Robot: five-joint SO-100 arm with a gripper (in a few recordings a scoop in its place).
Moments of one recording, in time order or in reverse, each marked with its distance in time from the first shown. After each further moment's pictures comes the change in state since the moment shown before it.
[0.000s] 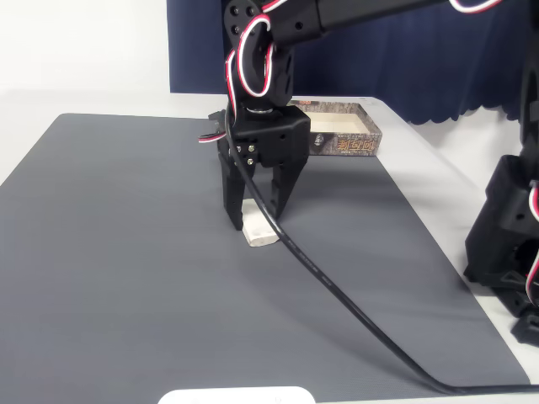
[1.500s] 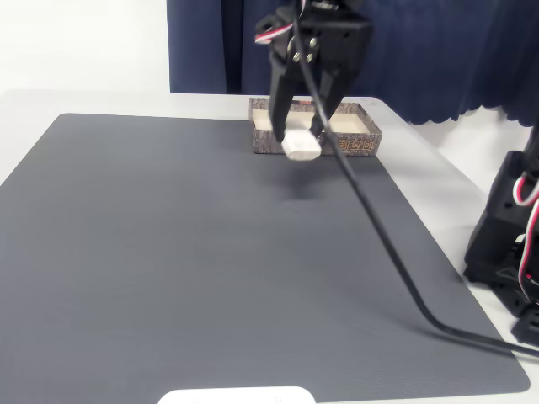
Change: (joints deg) arm 18.1 18.8 -5.7 18.0 -13.5
